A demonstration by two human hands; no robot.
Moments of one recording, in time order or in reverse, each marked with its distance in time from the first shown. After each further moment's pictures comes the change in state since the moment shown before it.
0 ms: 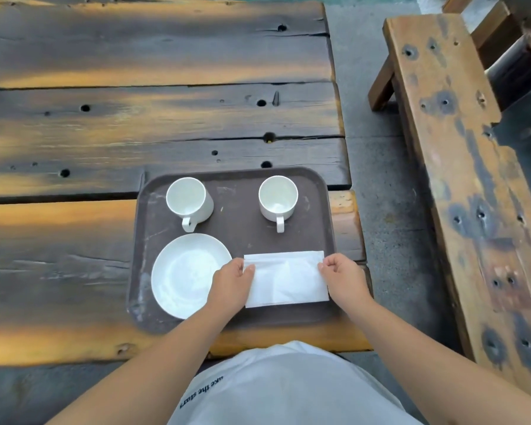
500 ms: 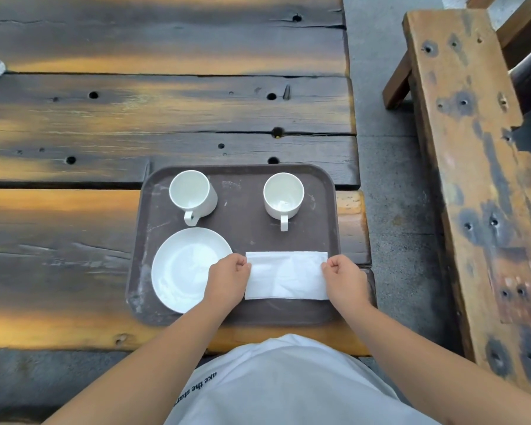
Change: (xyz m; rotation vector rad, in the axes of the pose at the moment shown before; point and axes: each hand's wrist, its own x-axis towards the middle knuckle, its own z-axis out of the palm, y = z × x) left_hand 0.009 -0.002 0.001 0.054 0.065 -0.060; right_hand 0.006 0.000 0.007 -0.097 0.075 0.039
